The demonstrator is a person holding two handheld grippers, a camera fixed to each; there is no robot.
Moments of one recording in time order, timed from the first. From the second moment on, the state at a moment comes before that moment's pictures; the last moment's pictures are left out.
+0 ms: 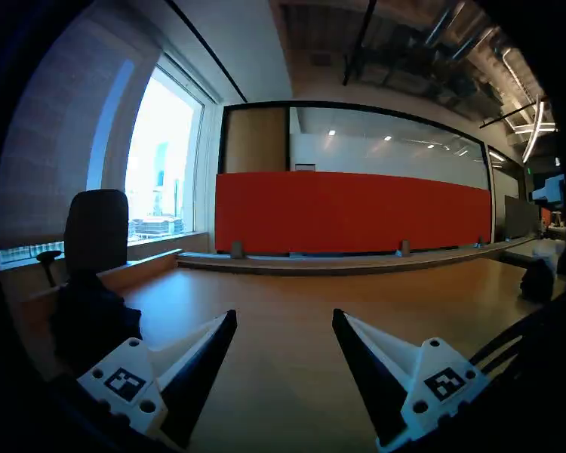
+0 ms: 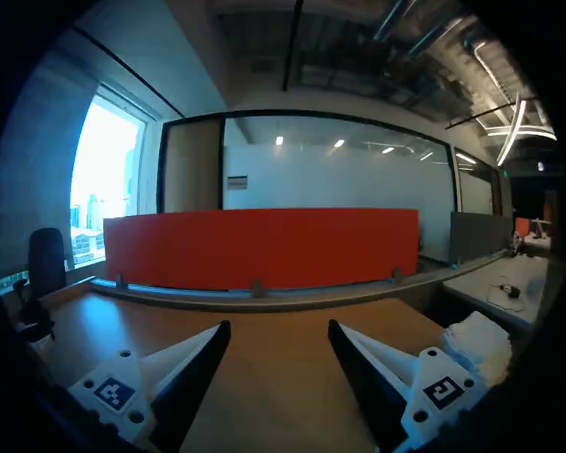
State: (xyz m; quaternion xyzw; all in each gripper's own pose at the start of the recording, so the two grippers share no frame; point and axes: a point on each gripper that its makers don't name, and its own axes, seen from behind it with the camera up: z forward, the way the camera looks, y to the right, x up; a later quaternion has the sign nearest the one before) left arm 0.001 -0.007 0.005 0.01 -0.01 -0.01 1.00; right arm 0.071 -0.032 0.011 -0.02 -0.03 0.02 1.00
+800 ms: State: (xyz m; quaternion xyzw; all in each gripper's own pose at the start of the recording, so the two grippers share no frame) left arm 0.004 -0.007 0.002 0.01 0.00 0.00 1.00; right arm 0.080 -0.023 0.010 -0.01 -0.01 0.02 1.00
